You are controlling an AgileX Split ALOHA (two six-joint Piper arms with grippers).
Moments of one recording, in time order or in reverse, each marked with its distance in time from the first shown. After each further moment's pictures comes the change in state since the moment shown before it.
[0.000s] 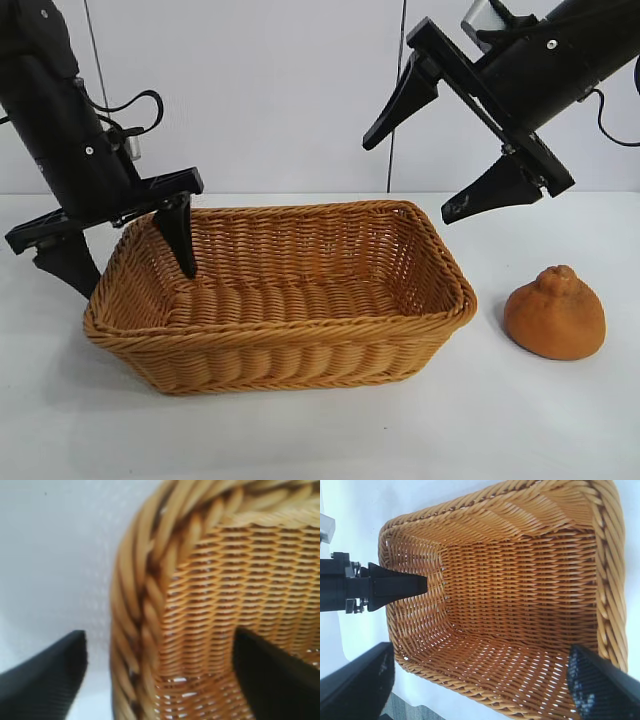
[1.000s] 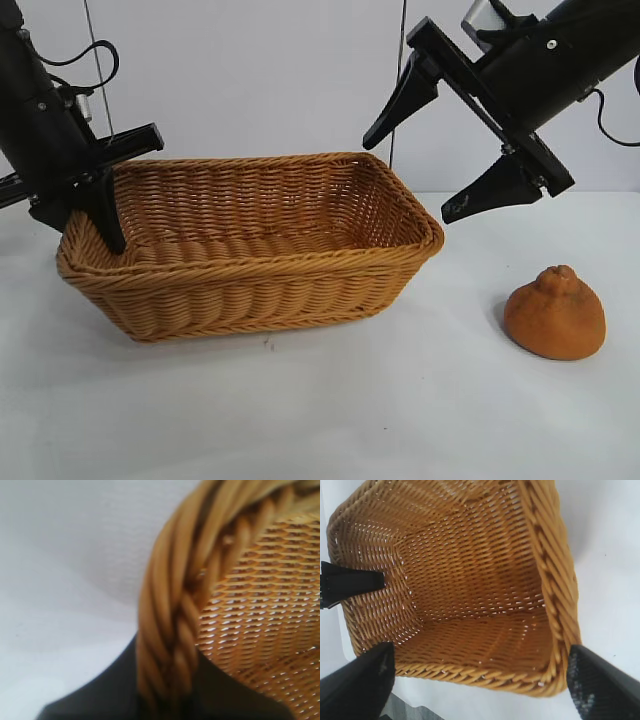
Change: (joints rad) left arm 0.061 -0.092 0.045 0.016 0.011 -0.043; right arm 0.000 0.000 0.000 0.001 -0.002 0.000
